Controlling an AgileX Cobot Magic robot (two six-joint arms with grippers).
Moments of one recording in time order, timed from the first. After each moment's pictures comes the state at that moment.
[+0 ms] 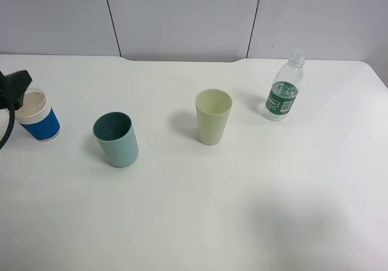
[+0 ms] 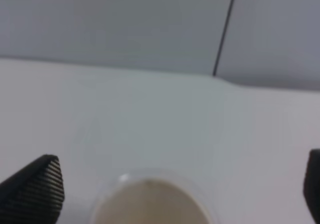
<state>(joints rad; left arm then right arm) 0.36 1.40 -0.14 0.48 -1.10 -0.36 -0.03 0.00 -0.50 -0.05 1.05 0.02</state>
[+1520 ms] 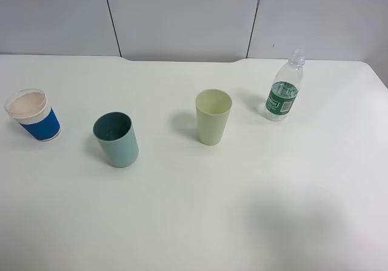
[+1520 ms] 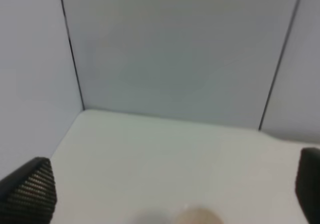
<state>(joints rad) 0.06 0.45 -0.64 0.22 0.48 -0.22 -0.03 0.00 -0.50 -0.05 1.05 0.02</state>
